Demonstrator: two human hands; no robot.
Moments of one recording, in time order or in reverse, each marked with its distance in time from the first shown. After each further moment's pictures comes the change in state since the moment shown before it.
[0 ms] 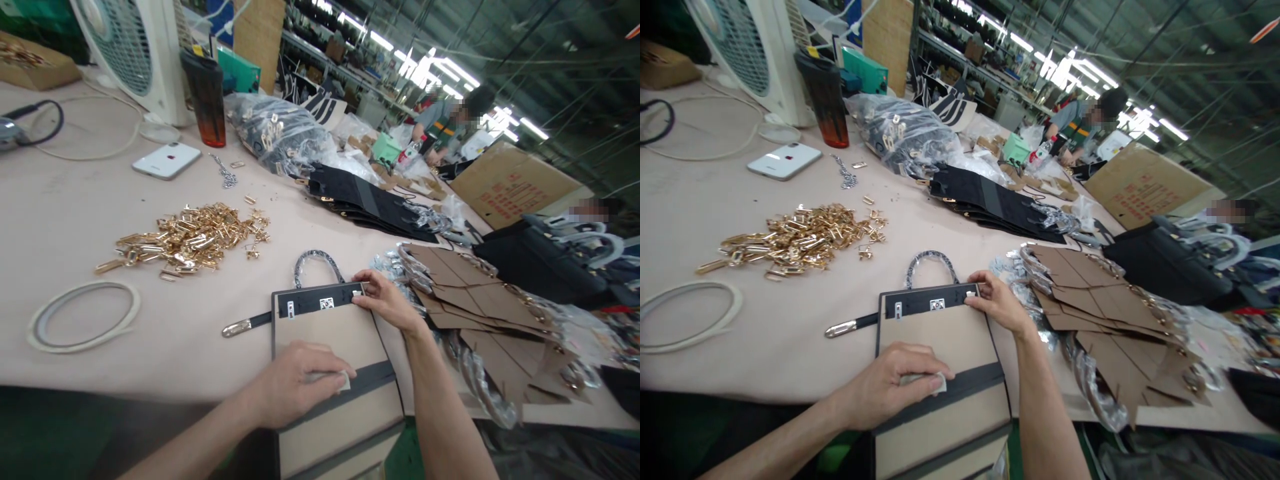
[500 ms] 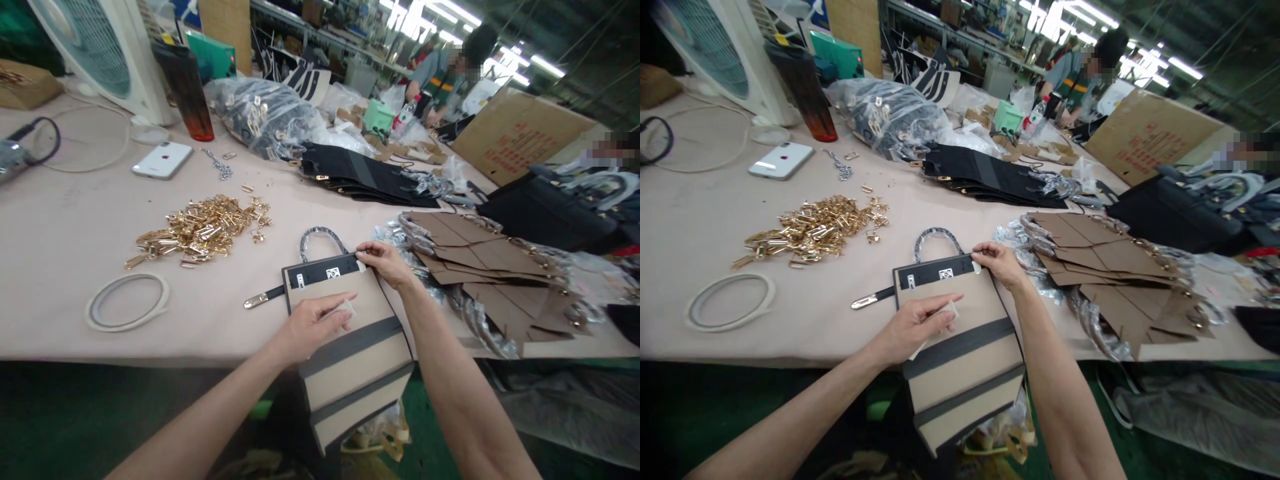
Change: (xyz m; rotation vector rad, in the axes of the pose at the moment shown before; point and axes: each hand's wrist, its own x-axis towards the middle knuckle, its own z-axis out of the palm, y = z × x) left_hand 0.002 -0.010 0.007 -0.228 0.098 -0.179; right_hand 0.005 0.007 0.017 0.198 0.303 0.105
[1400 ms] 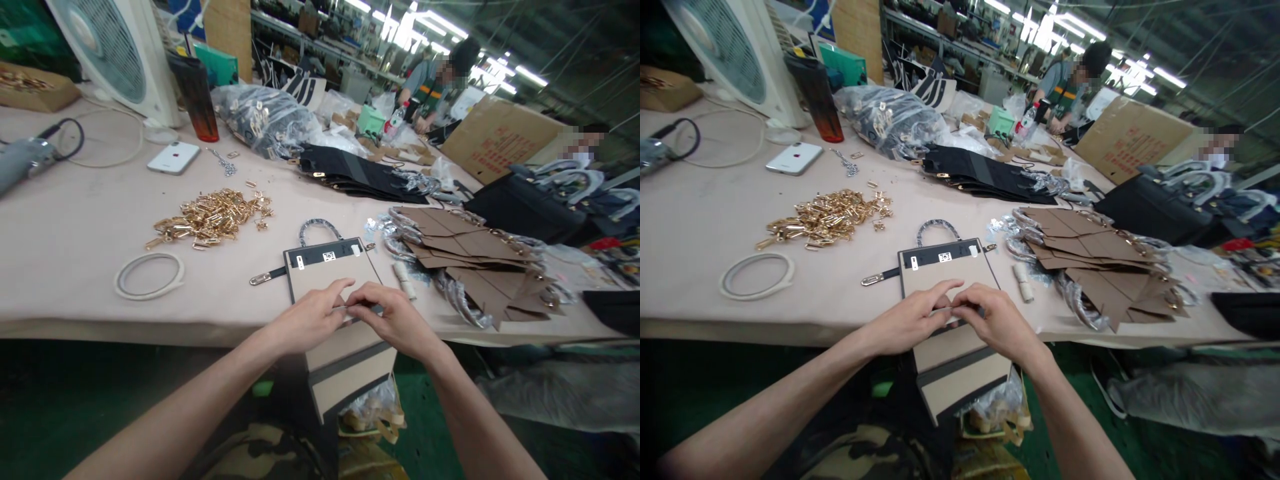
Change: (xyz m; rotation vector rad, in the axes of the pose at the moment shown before) left_hand -0.037 0.051 0.021 0.478 -0.118 0.028; right_hand -0.178 -0.074 0.047 -0.522 -0.236 -0.353
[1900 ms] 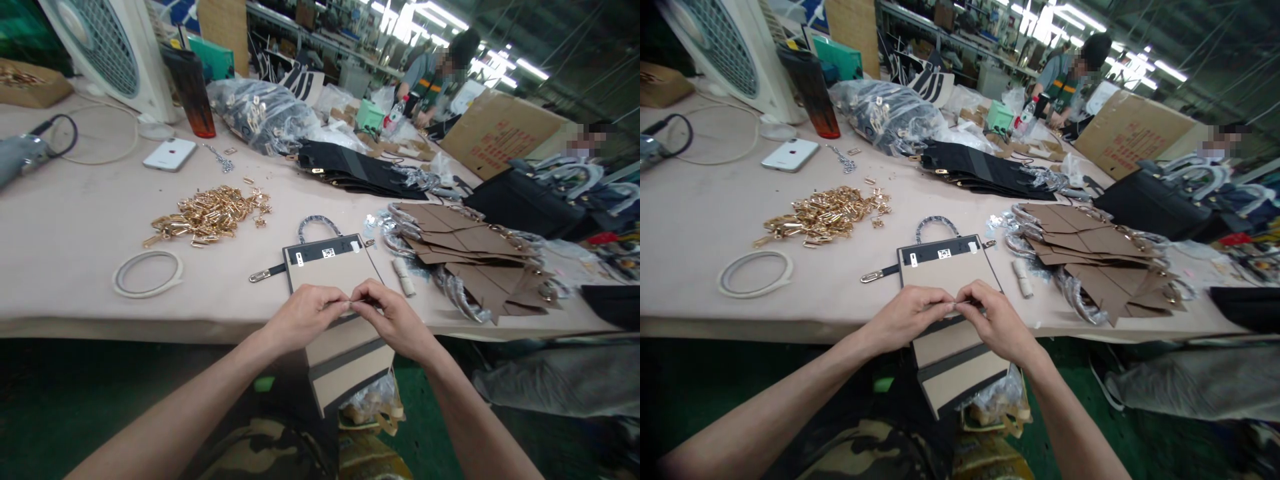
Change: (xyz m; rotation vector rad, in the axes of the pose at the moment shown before) left_hand -0.003 -0.010 0.002 0.007 0.082 0.092; right_hand -0.011 -0.001 0.006 0.134 0.048 0.100
